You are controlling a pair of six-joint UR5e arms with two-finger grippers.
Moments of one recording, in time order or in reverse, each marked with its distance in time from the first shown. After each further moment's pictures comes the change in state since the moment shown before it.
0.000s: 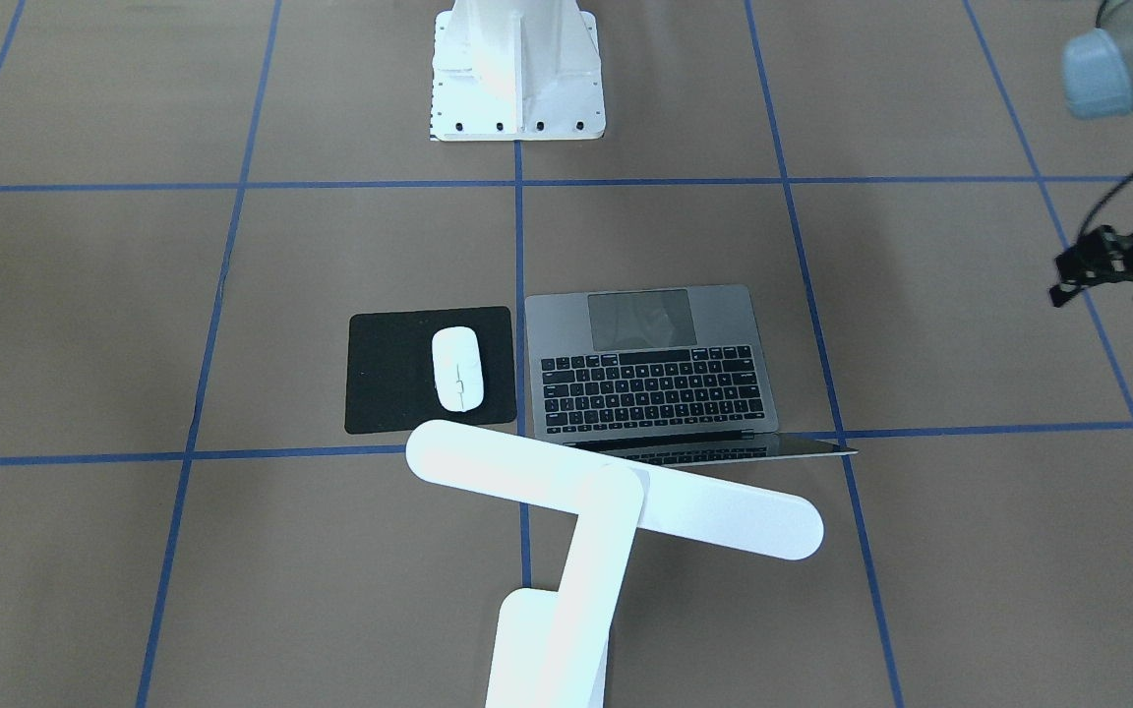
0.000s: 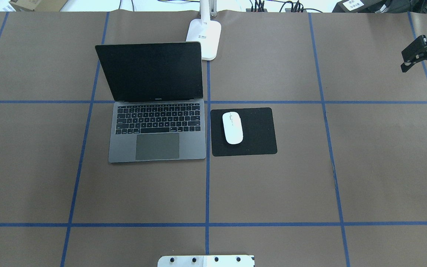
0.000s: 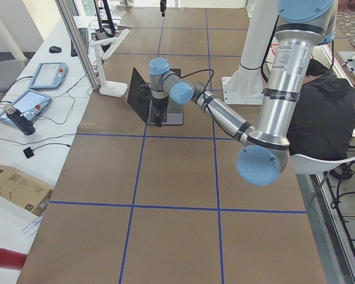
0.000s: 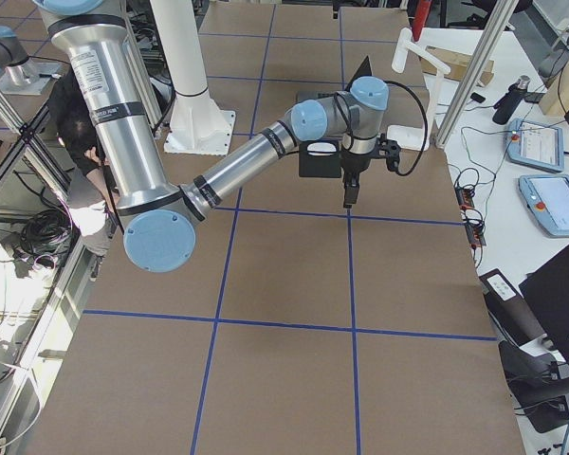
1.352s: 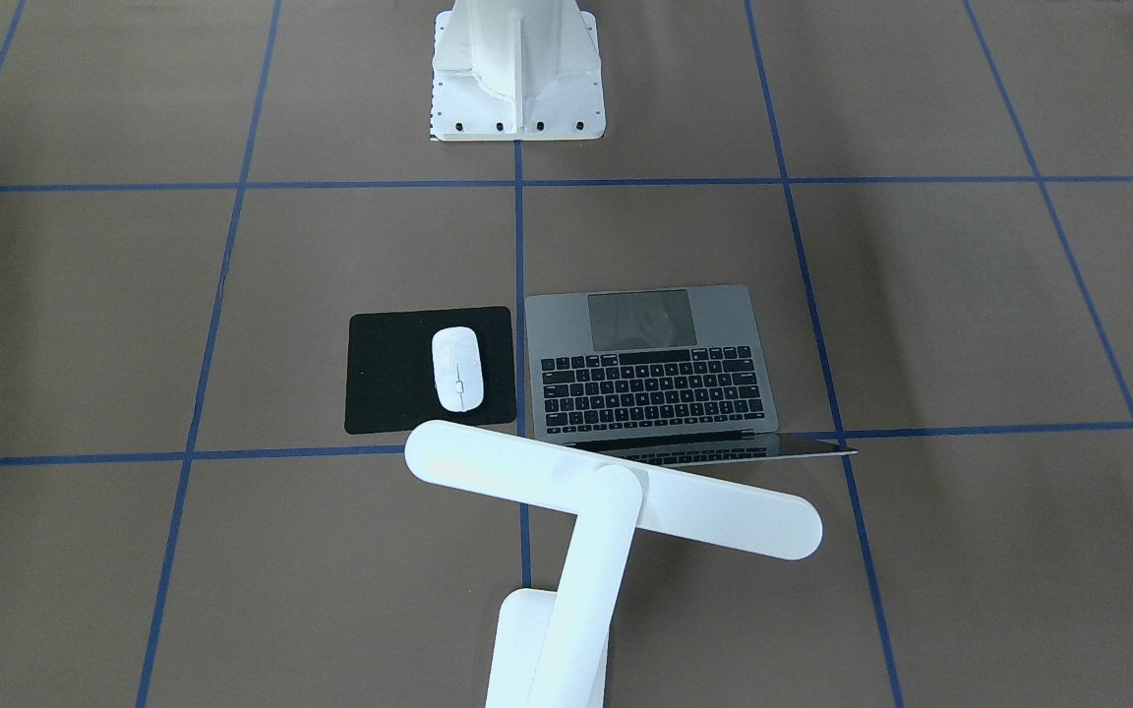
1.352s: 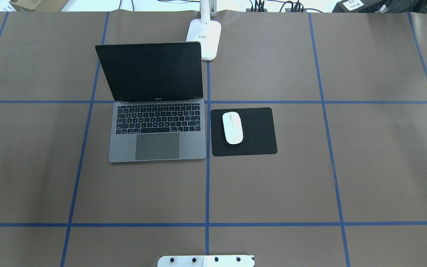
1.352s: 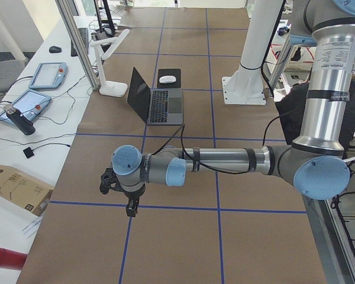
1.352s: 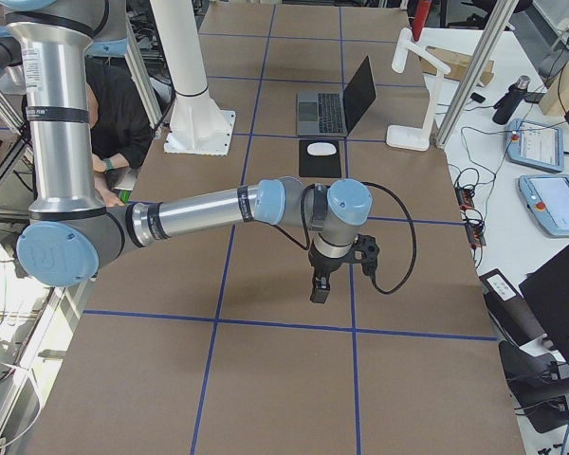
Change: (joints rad) left arm -0.210 0.090 0.235 -0.138 -0.021 0.213; right arm 0.262 -0.258 -0.133 0.028 0.051 -0.417
